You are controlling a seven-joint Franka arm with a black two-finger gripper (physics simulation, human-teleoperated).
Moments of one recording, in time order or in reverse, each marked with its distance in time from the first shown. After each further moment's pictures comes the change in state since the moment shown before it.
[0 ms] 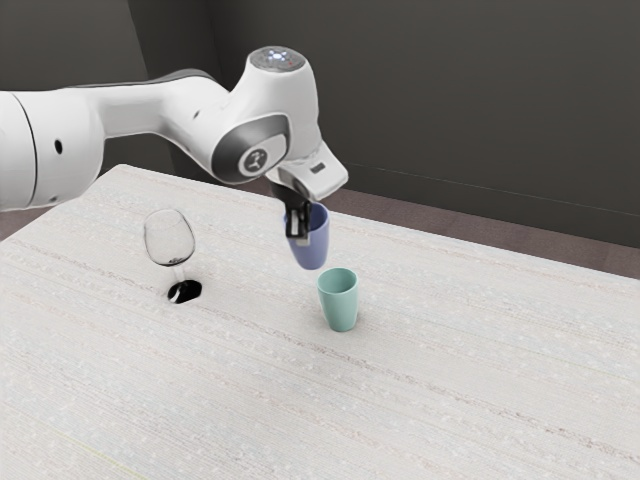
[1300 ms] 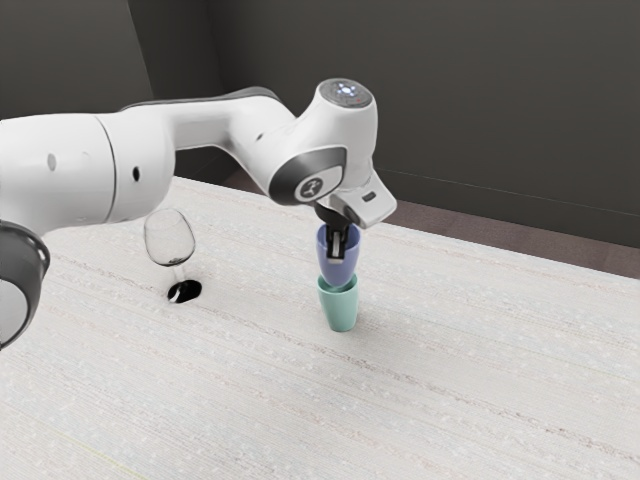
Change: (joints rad) arm -0.058 0.199 -0.007 0.174 0.077 -0.050 -0.104
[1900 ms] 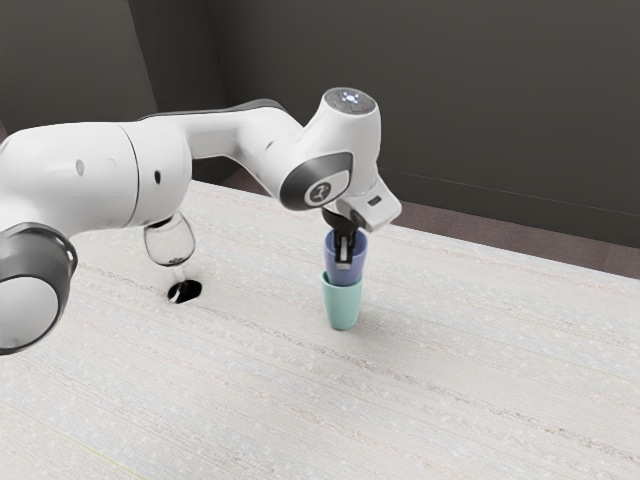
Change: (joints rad) arm 0.049 0.084 -0.035 0.071 -0.040 0.016 0.028
